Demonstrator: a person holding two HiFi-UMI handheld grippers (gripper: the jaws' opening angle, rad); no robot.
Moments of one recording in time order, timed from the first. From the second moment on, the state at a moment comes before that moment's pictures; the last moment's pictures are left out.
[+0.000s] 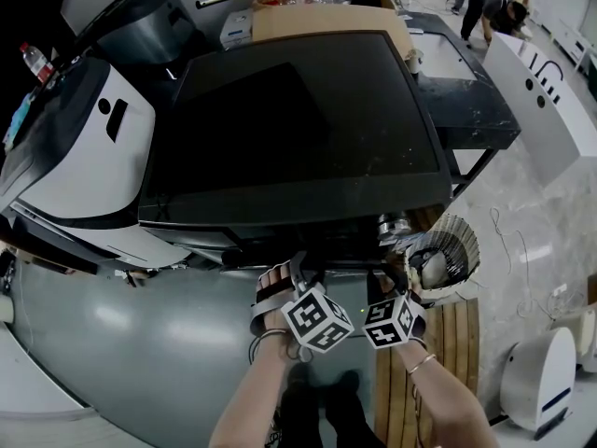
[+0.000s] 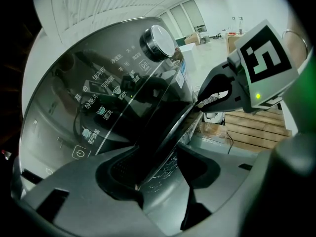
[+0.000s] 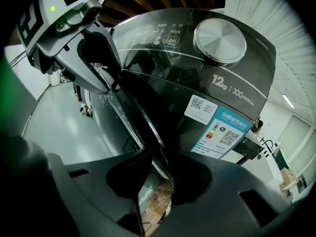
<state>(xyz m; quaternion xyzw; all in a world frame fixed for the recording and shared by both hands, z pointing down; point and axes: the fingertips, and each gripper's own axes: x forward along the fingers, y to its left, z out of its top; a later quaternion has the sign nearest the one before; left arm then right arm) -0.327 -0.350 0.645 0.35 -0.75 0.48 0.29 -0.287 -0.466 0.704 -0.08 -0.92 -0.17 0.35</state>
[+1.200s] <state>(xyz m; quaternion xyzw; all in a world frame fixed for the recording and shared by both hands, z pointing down) -0.318 -0.347 0.642 0.34 -0.75 0.49 0.27 -0.275 -0.473 0.709 -0.07 -0.92 -0.10 0.38</state>
